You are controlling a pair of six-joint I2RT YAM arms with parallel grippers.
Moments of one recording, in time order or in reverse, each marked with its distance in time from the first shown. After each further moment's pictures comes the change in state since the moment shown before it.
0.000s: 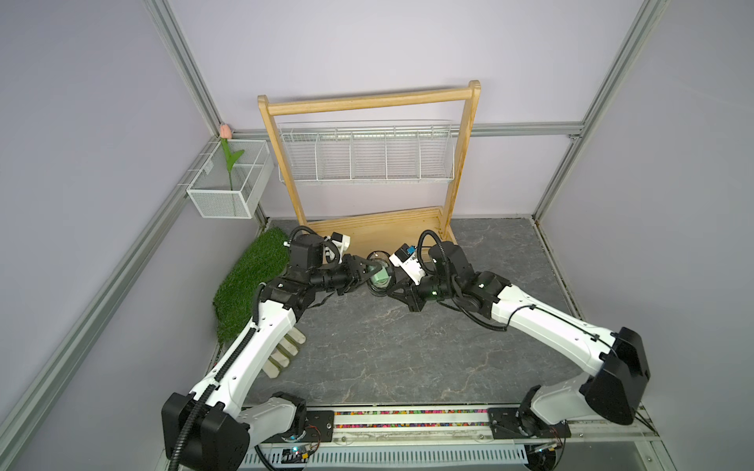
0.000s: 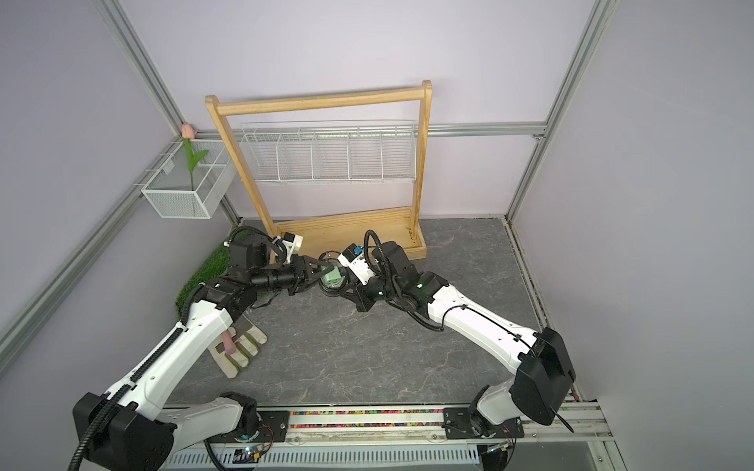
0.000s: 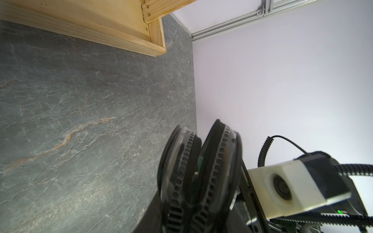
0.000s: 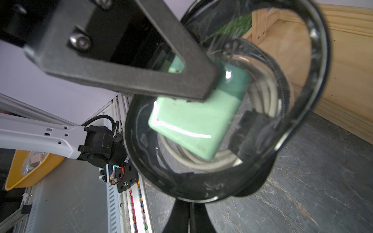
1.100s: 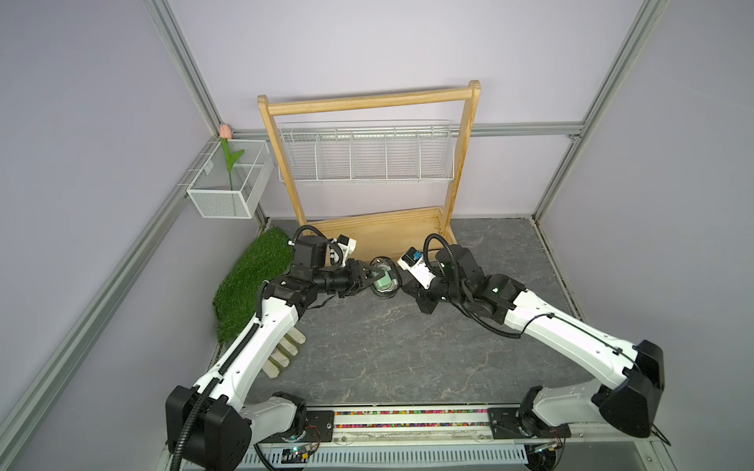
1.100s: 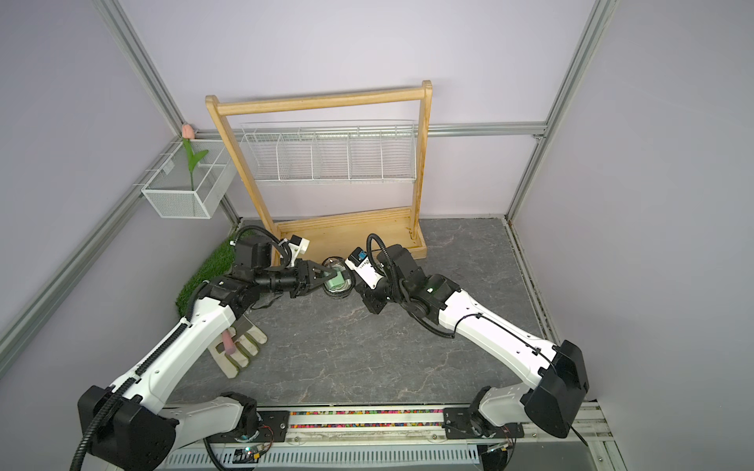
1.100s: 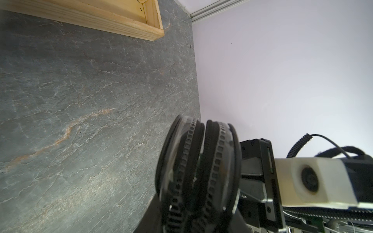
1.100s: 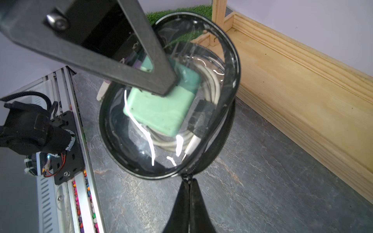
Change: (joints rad) left arm 0.000 0.028 0.002 -0.061 0.073 0.132; right arm 0.016 -0.071 0.032 -0.172 0.262 -0.233
